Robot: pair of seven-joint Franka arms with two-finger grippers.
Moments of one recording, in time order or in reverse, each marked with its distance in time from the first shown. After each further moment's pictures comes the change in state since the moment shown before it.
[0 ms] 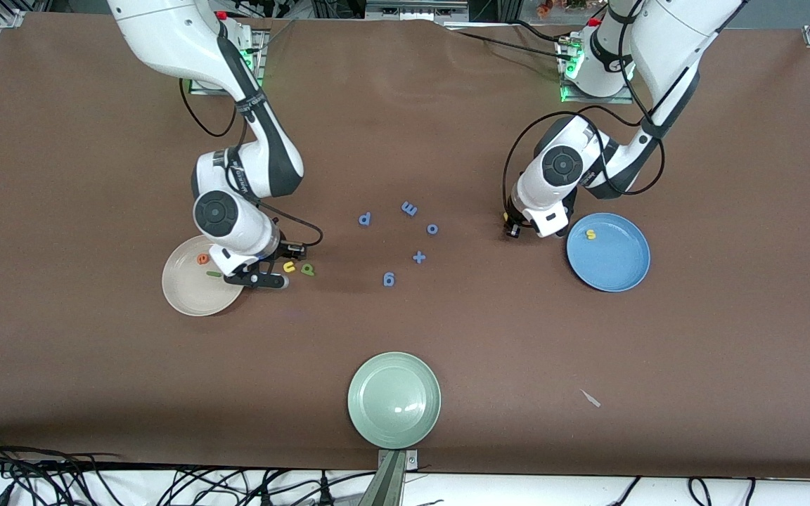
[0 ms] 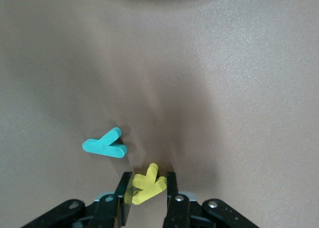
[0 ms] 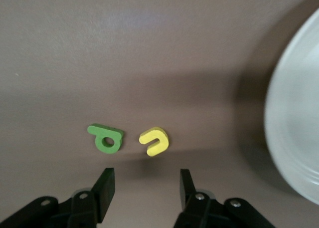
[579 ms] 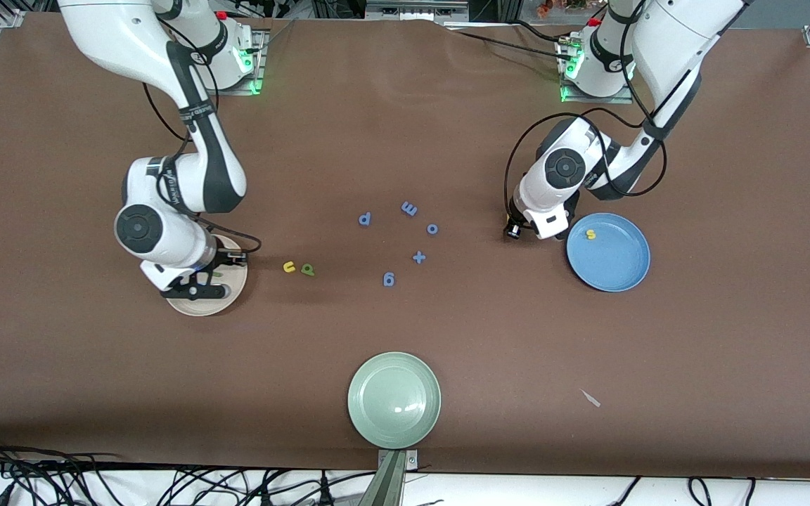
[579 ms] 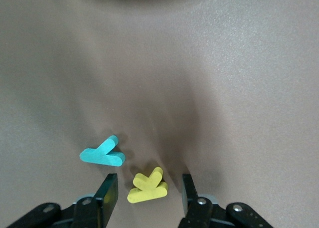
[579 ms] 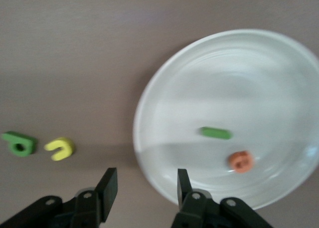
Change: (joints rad) left arm 0.009 0.006 0.001 0.000 -0.016 0.000 0.076; right arm -0.091 -0.054 -0.068 0.038 -0.032 -0.159 -0.177
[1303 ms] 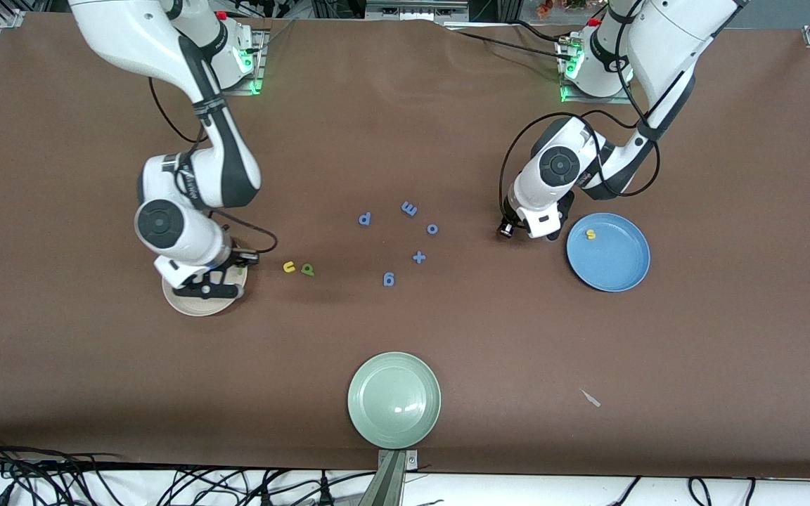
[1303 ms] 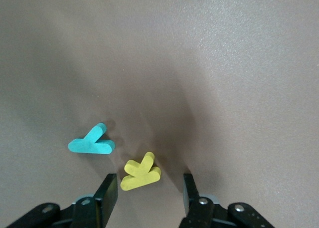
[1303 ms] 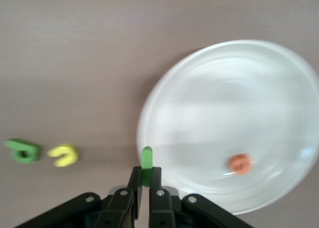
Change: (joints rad) left arm -0.018 0.010 -0.002 0.006 0.000 0.022 0.066; right arm 0.010 0.000 -0.051 0.009 -0.070 0.000 -0.030
